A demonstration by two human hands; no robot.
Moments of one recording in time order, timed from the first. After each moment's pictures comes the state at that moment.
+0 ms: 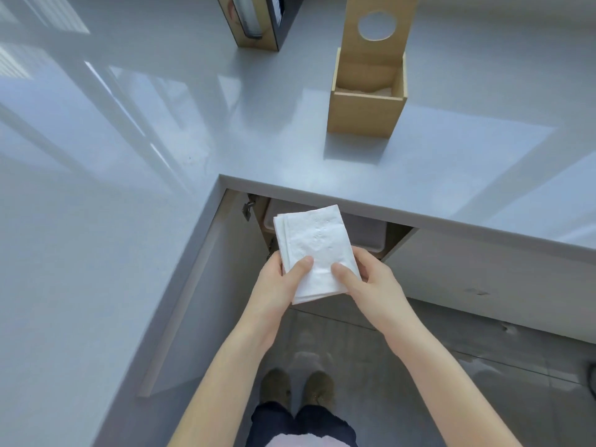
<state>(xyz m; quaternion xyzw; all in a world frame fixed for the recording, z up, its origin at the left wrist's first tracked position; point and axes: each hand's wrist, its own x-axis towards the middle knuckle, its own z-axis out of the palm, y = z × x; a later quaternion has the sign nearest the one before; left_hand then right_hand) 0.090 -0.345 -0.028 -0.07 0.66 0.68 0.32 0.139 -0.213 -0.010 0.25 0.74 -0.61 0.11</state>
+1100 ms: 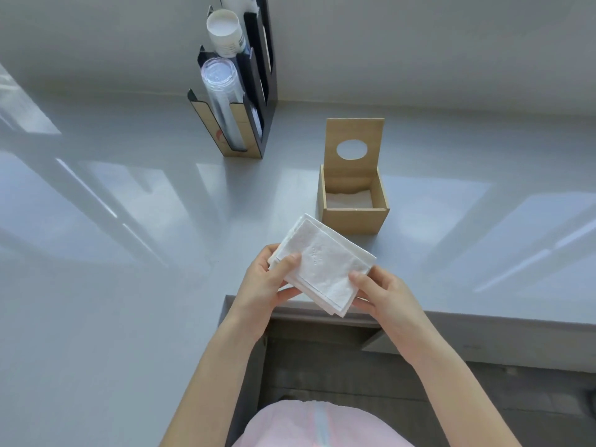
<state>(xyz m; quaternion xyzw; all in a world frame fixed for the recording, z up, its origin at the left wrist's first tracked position) -0.075 -0.330 0.043 0.03 0.63 0.70 0.32 0.023 -0.186 0.044 0.31 0.63 -0.71 0.01</state>
